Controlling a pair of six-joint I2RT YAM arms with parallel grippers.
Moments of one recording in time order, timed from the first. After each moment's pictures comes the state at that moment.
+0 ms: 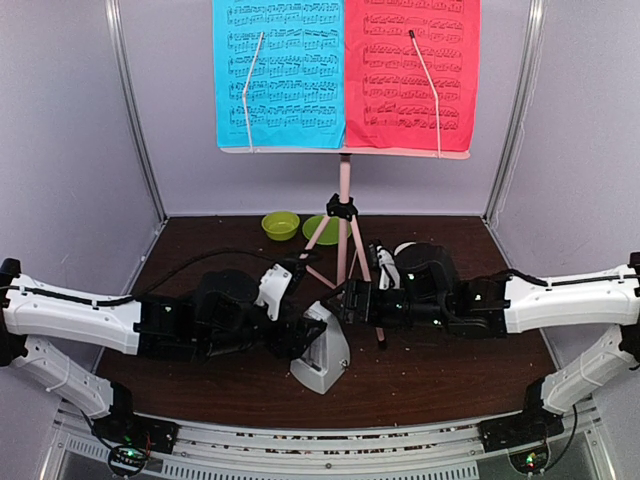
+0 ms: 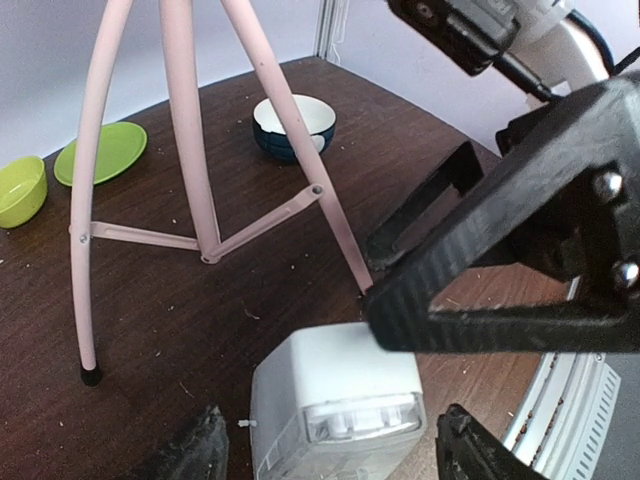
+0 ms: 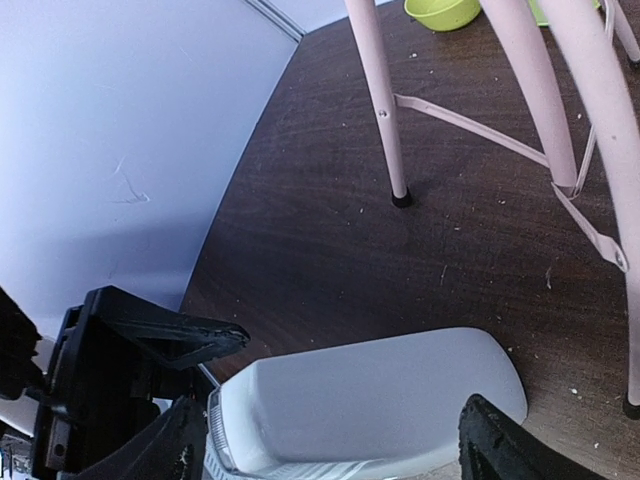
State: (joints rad) left arm -1.24 1.31 0.82 0.02 -0.31 -0.33; right arm 1.09 1.35 0.89 0.02 0.08 0.89
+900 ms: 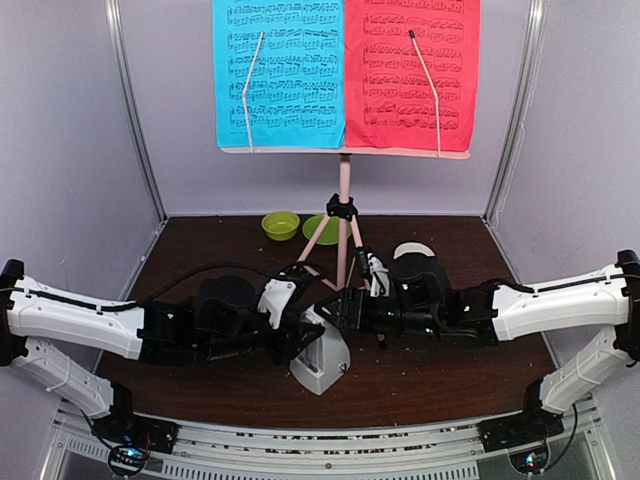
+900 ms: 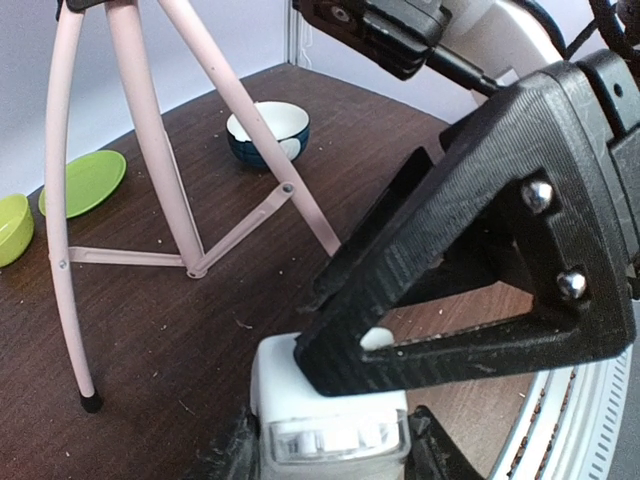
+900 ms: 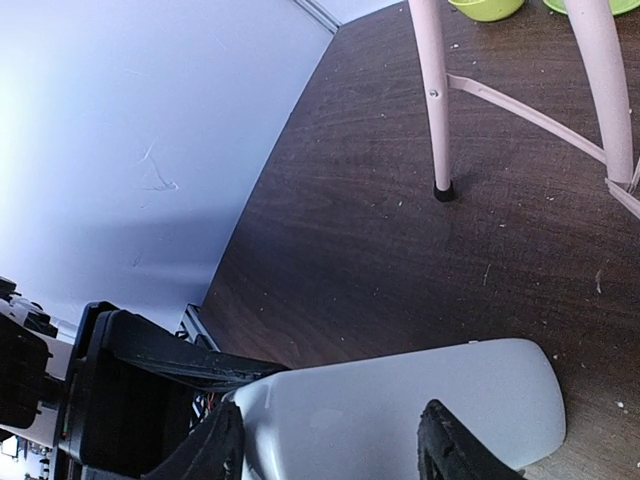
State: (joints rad) left arm -1.25 1.31 0.77 0.11 -0.26 -0.22; right arm 1.10 1.42 0.86 0.16 0.04 0.90
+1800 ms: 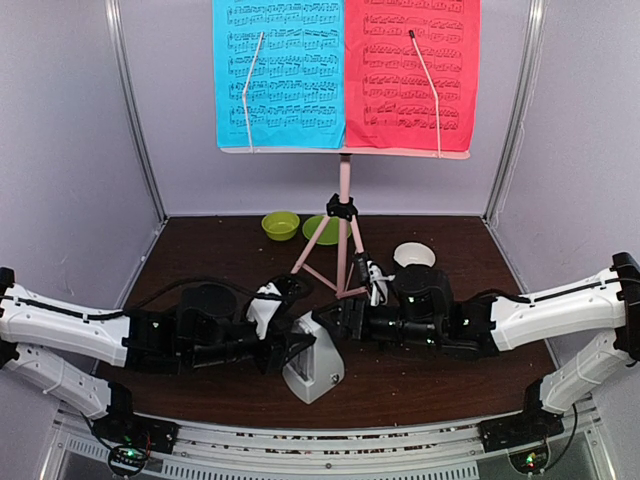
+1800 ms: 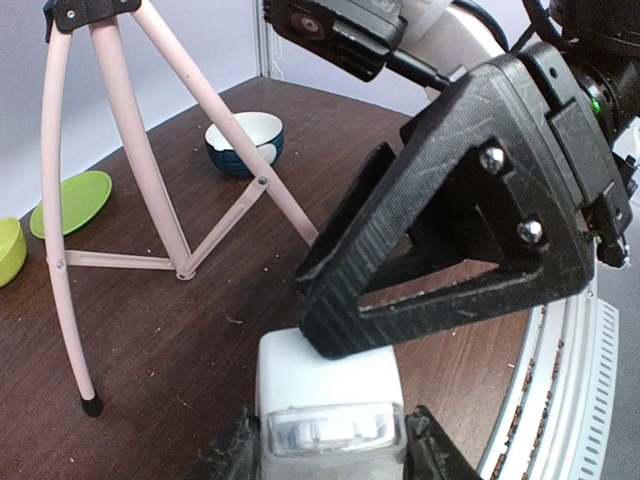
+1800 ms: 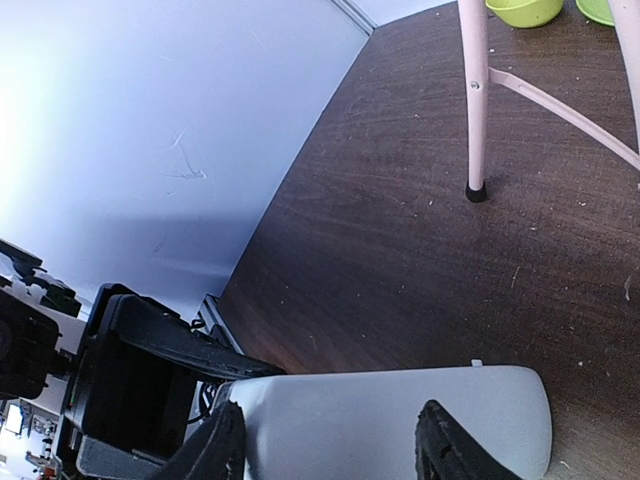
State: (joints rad) left arm -1.26 1.21 0.67 0.16 -0.21 -0.14; right arm 1.13 1.42 0.77 0.31 0.02 0.87
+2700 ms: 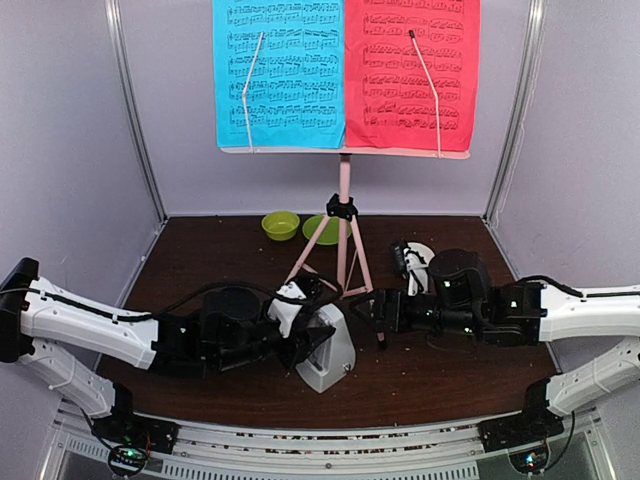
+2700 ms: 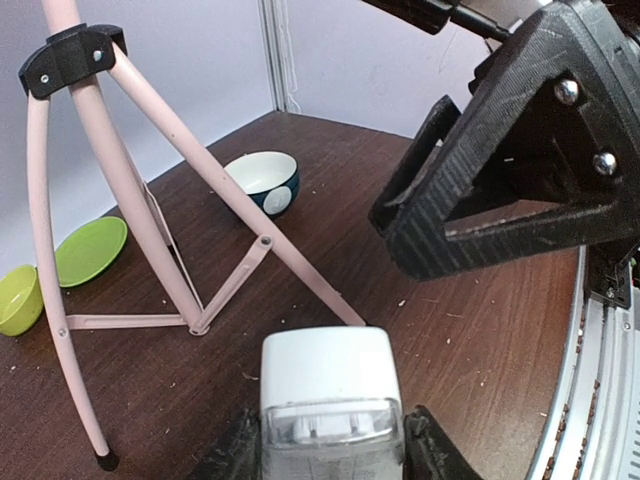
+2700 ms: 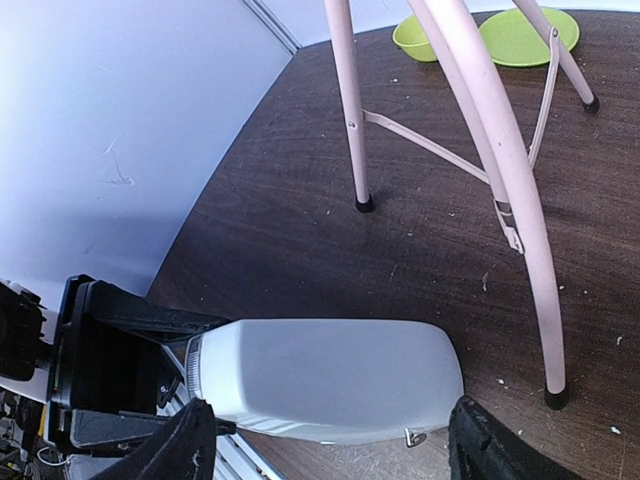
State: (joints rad) left arm -1.28 1.38 0.72 0.34 -0.31 -0.05; right arm 1.09 1.16 0.78 -0.07 0.14 0.75
